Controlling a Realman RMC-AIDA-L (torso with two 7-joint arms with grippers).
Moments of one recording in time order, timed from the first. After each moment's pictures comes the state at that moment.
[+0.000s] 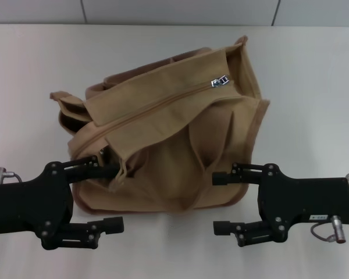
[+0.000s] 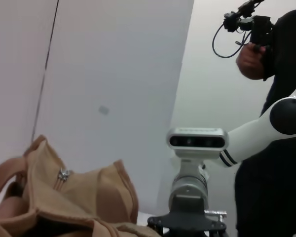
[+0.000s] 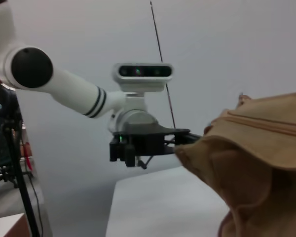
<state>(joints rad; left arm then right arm) -0.32 -1.98 0.86 0.51 1.75 1.99 -1.06 0.50 2.08 -0.89 -0.41 -1.88 -1.77 0.99</state>
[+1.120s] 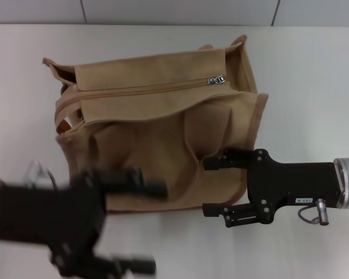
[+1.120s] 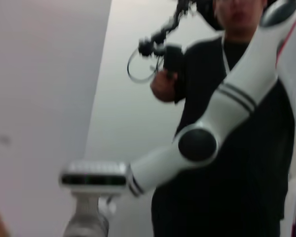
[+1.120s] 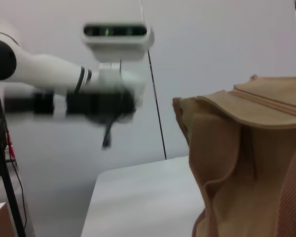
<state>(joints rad) -0.30 -1.97 1.34 0.68 1.34 2.01 -1.18 0.55 2.08 -0.89 -0.39 -1.88 -1.69 0.98</state>
